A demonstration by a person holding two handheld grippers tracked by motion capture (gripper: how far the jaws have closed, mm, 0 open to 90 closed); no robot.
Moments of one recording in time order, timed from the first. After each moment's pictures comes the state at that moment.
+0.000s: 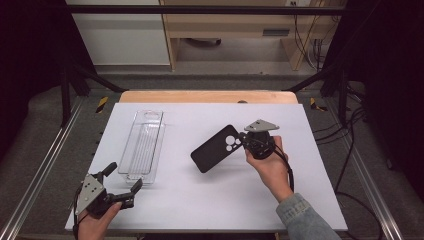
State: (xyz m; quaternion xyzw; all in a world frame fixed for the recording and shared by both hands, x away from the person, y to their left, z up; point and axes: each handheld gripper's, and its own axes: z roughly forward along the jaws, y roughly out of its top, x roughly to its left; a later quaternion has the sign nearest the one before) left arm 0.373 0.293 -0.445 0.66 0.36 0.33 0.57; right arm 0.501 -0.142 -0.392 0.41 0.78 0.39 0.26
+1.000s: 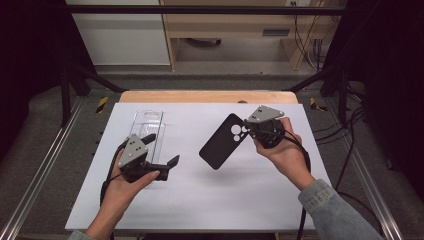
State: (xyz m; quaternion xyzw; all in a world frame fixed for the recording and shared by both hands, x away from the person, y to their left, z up) left arm 0.436 0.199 -0.366 0.75 0.30 0.26 0.53; right arm 0.498 -0.151 -0.330 0.29 0.83 0.36 0.32
